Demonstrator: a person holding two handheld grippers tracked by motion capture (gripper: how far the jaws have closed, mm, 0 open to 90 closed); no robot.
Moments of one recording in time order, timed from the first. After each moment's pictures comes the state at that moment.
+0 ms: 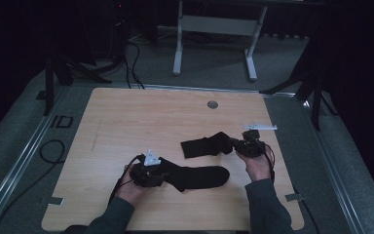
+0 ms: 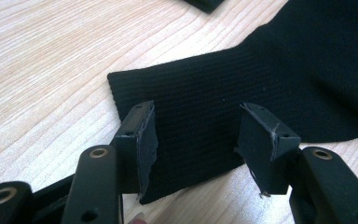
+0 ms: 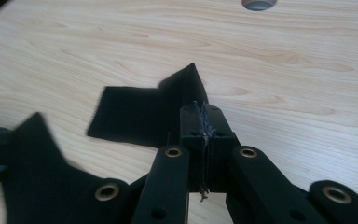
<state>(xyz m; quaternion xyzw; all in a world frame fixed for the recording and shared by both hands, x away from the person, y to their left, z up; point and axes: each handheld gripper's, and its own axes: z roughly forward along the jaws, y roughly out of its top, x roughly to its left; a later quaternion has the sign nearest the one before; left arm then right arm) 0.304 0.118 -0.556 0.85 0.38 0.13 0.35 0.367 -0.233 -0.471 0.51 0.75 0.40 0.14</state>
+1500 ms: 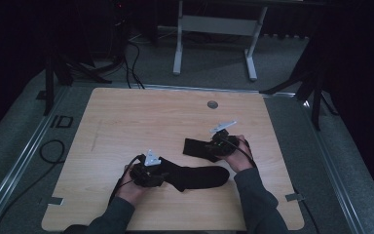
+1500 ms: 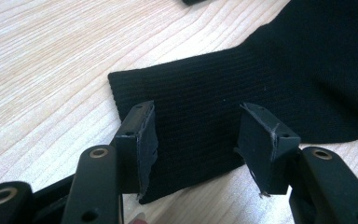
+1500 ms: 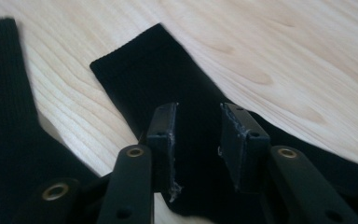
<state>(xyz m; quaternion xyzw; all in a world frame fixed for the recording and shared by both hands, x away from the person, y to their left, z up) 0.304 0.117 -0.556 0.85 0.38 0.14 0.35 0.406 -0.163 -0.512 0.35 0.88 0.28 0.14</state>
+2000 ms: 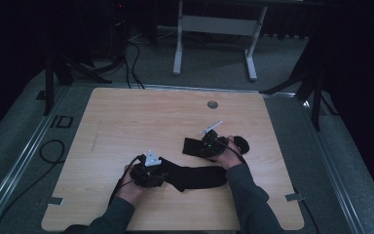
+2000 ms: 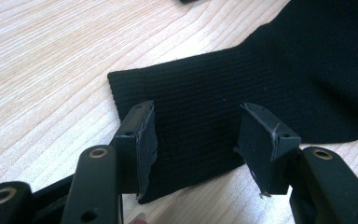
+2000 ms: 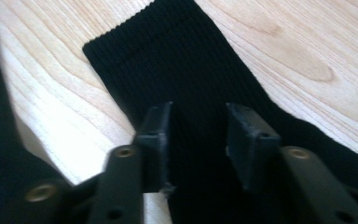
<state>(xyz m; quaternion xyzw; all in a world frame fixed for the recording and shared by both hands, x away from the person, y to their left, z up) 0.303 0.116 -0.556 0.85 0.38 0.14 0.34 0.423 -0.141 -0.539 0.35 0.90 0.24 0.10</state>
